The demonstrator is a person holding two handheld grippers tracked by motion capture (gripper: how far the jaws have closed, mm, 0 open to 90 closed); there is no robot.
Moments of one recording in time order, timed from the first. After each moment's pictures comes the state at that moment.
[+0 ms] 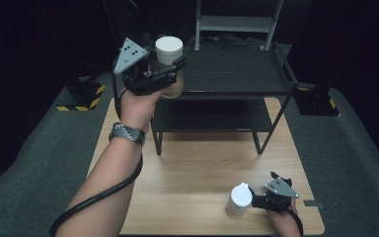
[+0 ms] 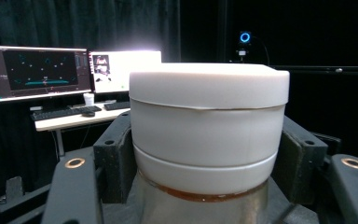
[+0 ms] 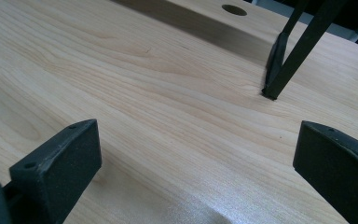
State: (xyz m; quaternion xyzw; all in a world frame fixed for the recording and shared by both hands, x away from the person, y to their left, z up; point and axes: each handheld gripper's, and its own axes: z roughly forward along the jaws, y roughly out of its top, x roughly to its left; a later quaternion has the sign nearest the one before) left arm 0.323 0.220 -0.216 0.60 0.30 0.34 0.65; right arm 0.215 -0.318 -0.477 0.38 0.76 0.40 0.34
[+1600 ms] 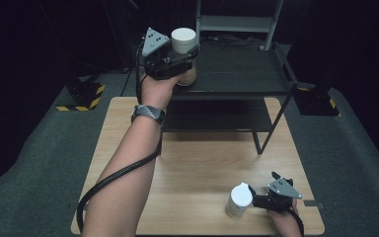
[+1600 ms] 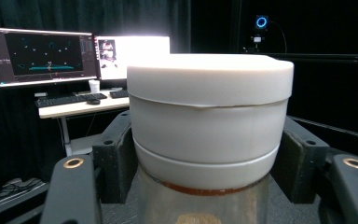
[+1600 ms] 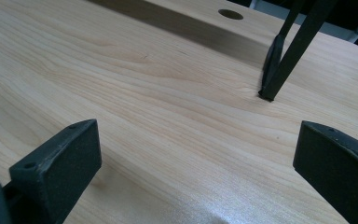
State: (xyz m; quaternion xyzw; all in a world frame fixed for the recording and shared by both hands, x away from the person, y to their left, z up) left arm 0.373 0.189 -0.217 0.62 0.33 0.33 0.64; right arm 0.214 -0.322 -0.479 0.38 0.75 0.41 0.34
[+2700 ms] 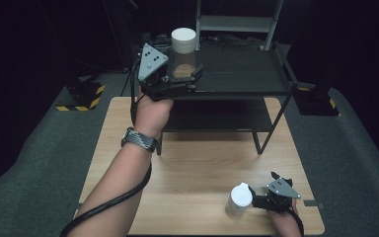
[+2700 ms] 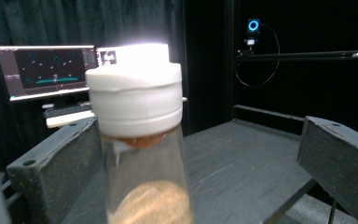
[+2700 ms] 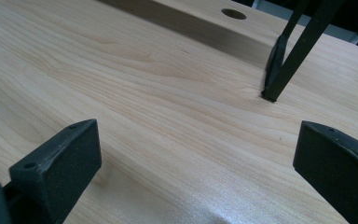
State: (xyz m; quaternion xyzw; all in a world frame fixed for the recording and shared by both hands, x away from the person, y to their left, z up) left arm 0.304 0.187 -0.224 0.61 0.31 0.36 0.63; right arm 0.214 -0.322 -0.479 0.38 0.76 0.41 0.34
